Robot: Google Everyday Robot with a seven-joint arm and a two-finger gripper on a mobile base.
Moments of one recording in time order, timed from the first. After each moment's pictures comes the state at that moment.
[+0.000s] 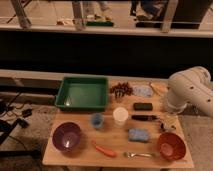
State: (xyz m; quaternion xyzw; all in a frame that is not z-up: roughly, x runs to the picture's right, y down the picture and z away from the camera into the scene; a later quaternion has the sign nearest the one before) arm 0.293 0.114 0.681 -0.28 0.02 0.03 0.96
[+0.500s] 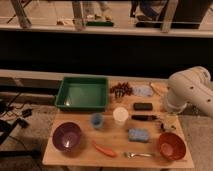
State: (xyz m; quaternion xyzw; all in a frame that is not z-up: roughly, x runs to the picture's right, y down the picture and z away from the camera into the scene) arm 0.292 0.113 0.680 -0.28 0.02 0.03 0.96
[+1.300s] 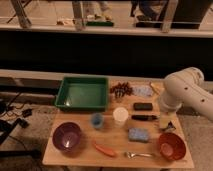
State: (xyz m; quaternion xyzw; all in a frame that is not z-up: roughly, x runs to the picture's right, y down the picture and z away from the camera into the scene) arm 0.271 0.116 0.695 -0.28 0.01 0.01 0.96
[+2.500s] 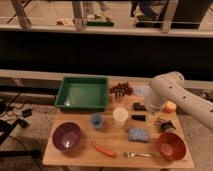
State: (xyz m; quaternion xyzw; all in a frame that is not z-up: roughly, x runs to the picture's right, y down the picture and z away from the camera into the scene) arm 0.215 0.135 0.755 -0.32 -0.07 0.00 0.95
